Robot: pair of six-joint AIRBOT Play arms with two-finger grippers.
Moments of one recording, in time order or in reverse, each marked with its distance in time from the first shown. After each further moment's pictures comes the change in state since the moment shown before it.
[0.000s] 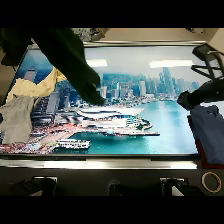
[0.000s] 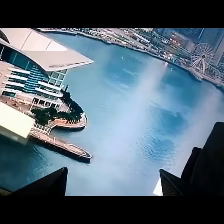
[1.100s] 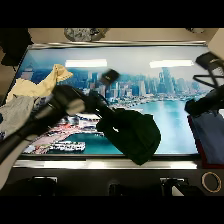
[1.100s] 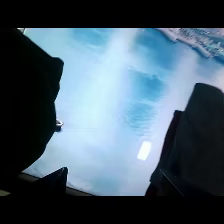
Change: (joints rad) left arm -0.306 -0.203 -0.447 -0.090 -0.415 0.104; right arm 0.000 -0.009 -0.083 -0.100 0.065 -0.019
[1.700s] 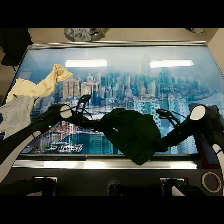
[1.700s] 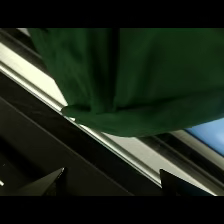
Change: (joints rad) left arm 0.242 -0.026 -0.495 -0.408 0.238 0.076; right arm 0.001 -0.049 -0.580 0.347 0.029 -0.073
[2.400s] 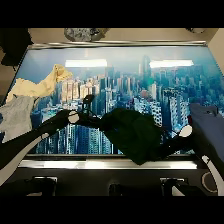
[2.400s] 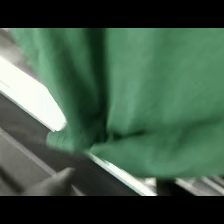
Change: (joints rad) left arm -0.059 -0.052 -0.033 -0.046 0.251 -0.038; right arm 0.000 0.000 -0.320 0.138 -0.271 0.011
